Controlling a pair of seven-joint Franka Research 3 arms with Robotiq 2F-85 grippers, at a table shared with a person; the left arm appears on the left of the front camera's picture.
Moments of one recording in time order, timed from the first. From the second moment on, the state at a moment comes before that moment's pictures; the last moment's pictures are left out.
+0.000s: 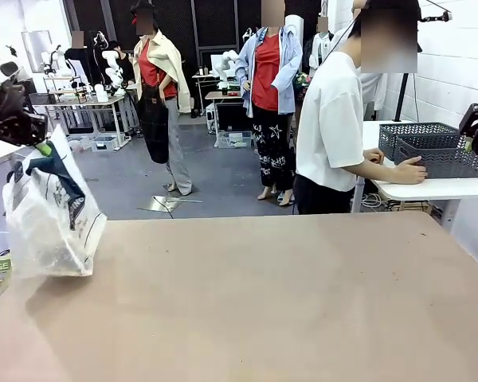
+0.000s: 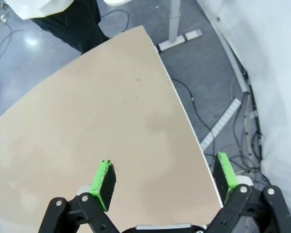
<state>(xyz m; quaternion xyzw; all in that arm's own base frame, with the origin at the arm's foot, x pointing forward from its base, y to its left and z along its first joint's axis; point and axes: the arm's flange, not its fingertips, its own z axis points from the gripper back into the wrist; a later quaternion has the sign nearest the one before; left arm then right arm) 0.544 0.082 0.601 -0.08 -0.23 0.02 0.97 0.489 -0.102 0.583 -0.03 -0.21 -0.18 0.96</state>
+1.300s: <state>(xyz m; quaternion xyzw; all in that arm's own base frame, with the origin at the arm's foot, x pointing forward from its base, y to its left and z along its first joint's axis) 0.510 -0.054 0.650 -0.10 -0.33 -0.09 0.94 0.489 -0.101 0.583 -0.03 -0.21 -0.18 0.96</state>
